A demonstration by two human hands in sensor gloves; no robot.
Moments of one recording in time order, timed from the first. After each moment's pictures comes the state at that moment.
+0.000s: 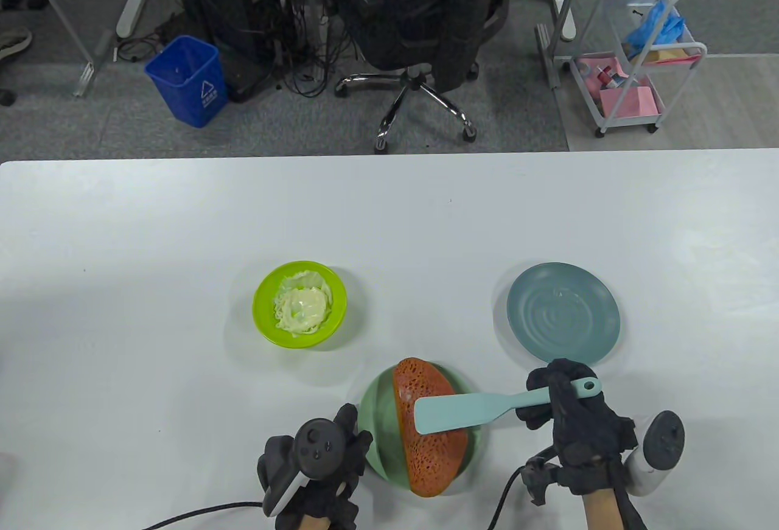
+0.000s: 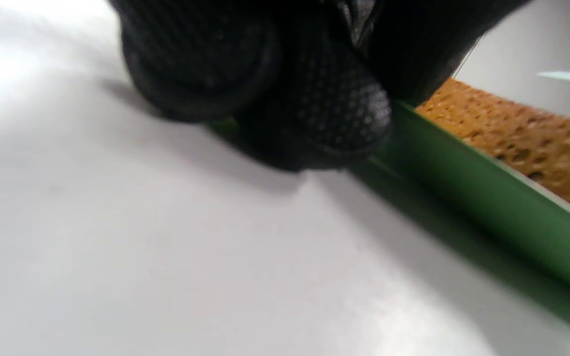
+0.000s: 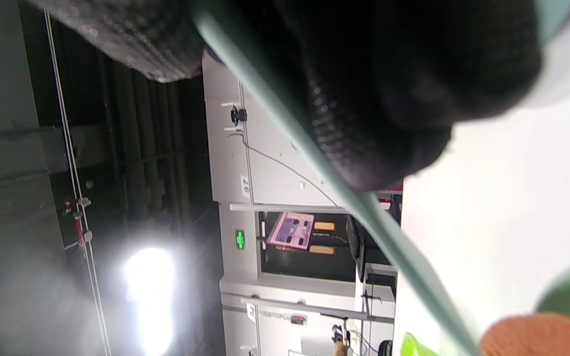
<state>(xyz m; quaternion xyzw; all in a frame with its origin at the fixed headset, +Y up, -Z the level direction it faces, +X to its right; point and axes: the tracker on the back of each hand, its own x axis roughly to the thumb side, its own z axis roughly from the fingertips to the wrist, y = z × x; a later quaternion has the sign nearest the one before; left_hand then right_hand) -0.139 -0.777 -0.127 -0.11 -0.03 0.25 0.96 0.243 -0.742 -0.146 0.04 -0.11 0.68 0.72</state>
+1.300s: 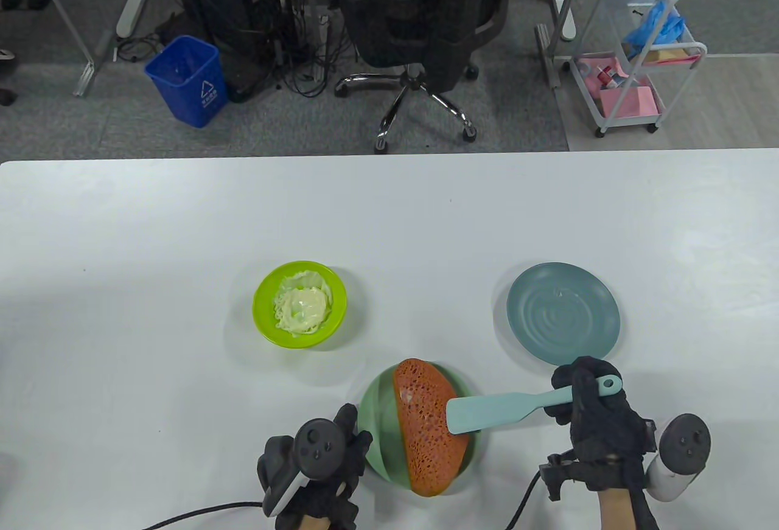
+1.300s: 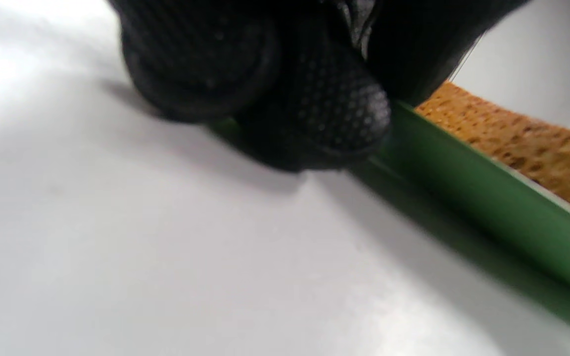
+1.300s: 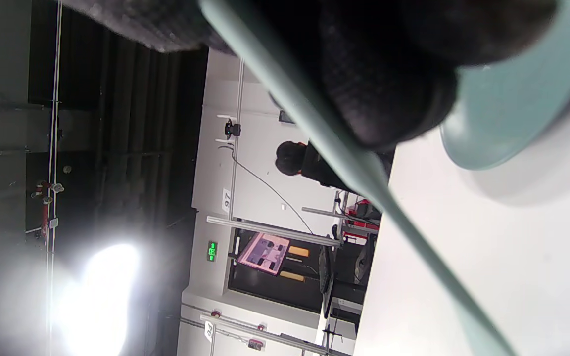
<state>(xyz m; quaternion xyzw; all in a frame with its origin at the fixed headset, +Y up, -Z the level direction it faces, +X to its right) -0.139 -0.777 -0.127 -0.11 -0.03 0.25 0.96 0.272 -0.732 -0.142 0.00 -0.14 0.74 0.66</state>
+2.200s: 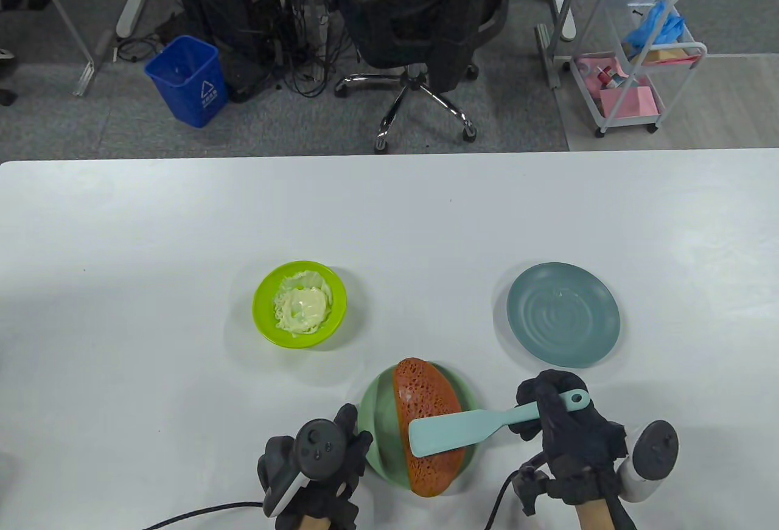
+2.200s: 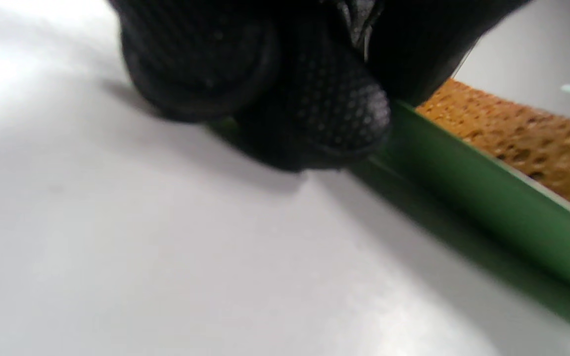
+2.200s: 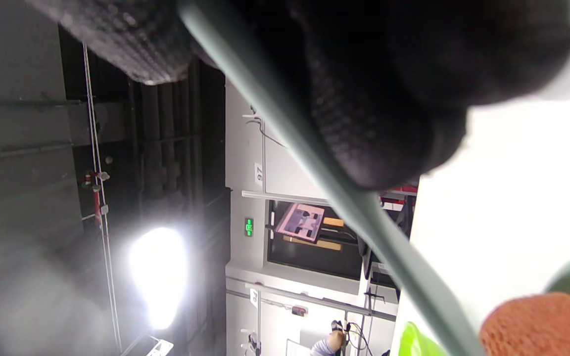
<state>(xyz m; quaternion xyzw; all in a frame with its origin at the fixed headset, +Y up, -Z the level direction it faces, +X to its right) -0.138 -0.778 -0.127 -0.11 -0.04 0.25 0.96 0.230 -0.733 -0.137 0.07 -0.13 0.70 0.69</state>
